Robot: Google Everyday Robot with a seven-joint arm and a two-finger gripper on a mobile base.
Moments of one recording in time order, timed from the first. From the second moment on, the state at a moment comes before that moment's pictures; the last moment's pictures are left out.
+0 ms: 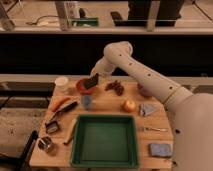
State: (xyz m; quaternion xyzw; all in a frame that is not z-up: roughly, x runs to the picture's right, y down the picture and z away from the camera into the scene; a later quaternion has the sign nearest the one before) arm -0.058 -0.073 0.807 -0.10 -0.28 -0.29 0.91
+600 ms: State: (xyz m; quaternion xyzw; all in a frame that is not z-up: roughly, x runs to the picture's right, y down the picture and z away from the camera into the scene) arm -0.082 -0.083 0.820 -0.08 -0.31 -0.30 0.90
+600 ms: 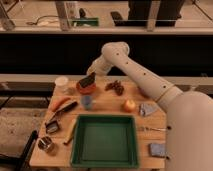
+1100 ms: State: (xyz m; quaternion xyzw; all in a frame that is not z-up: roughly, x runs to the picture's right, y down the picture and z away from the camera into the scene) arm -0.129 -0.094 0.825 -0.05 -0.33 -0.33 0.88
